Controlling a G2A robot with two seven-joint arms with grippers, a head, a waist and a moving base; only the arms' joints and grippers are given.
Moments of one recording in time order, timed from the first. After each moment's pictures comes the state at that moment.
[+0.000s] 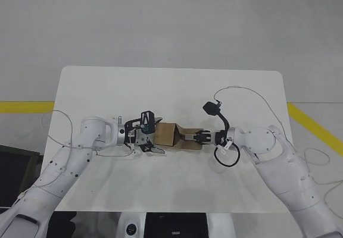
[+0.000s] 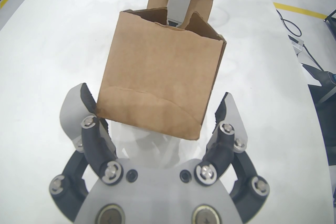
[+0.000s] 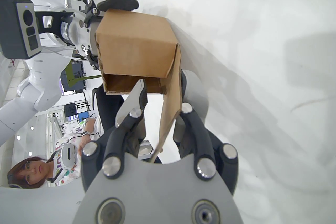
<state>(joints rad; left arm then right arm) 0.91 -0.99 -0.93 -1.36 1.31 -1.01 0.03 -1.00 -1.11 1.05 -1.54 -0.13 -0.03 1.01</state>
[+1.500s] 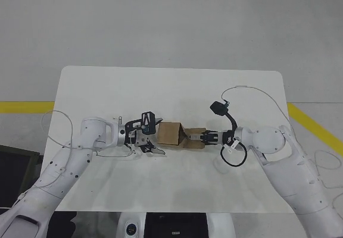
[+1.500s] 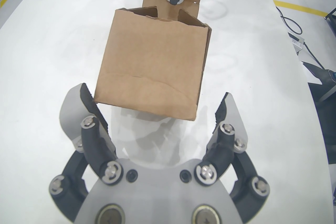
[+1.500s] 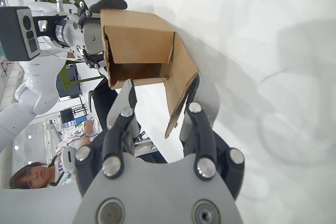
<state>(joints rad) 0.92 -1.00 -0.93 -1.38 1.32 -1.01 0.01 -1.05 -1.09 1.13 -1.61 -0.16 0.05 1.06</state>
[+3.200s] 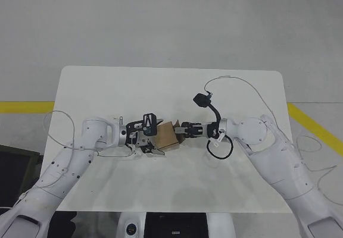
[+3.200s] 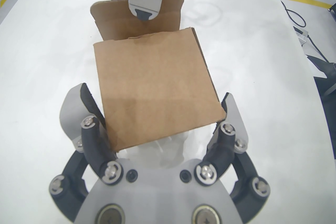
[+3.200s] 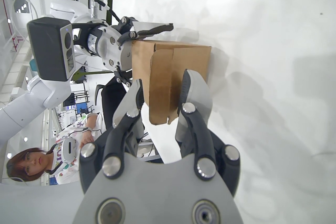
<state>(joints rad) 0.92 -1.00 -0.93 -1.38 1.37 -1.01 0.02 -0.88 -1.14 0.95 -1.48 -0.05 -0.08 0.97</state>
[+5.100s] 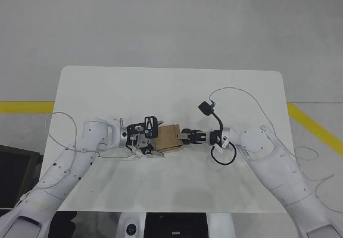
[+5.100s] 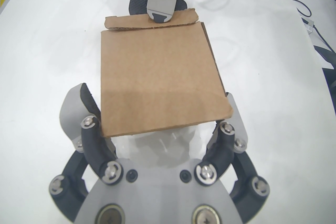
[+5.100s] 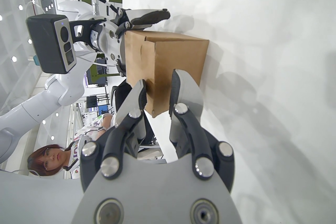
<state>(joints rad) 0.93 -1.01 -0.93 -1.38 1.44 -1.00 0.04 -0.95 -1.14 0.98 -1.40 0.03 -0.17 0.95</state>
